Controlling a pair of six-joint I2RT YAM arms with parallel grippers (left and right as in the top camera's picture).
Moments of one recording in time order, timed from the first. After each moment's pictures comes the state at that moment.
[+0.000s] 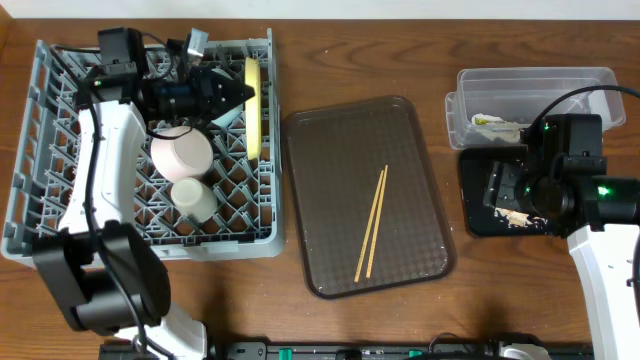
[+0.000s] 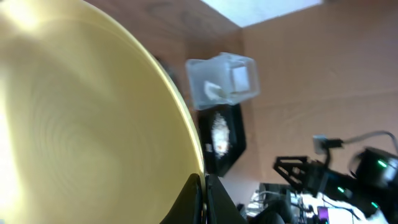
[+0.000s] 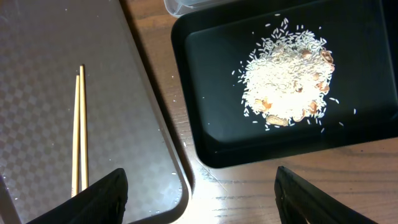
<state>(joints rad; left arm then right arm) 0.18 1.80 1.53 -0.84 1.11 -0.17 -0.02 1.22 1.16 -1.10 -0.03 0.20</state>
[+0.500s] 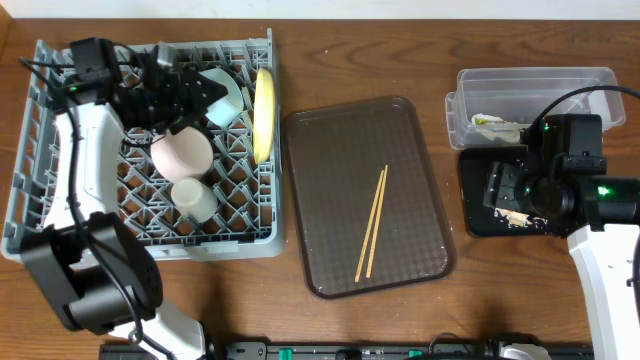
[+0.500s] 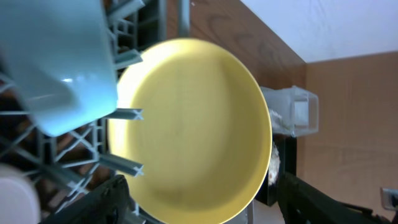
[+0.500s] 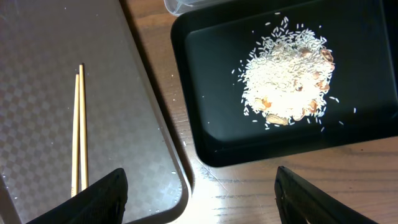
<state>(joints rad) 0.29 1.80 1.52 -0.86 0.89 -0.18 -0.02 1.22 1.16 -1.10 -0.03 0.20</state>
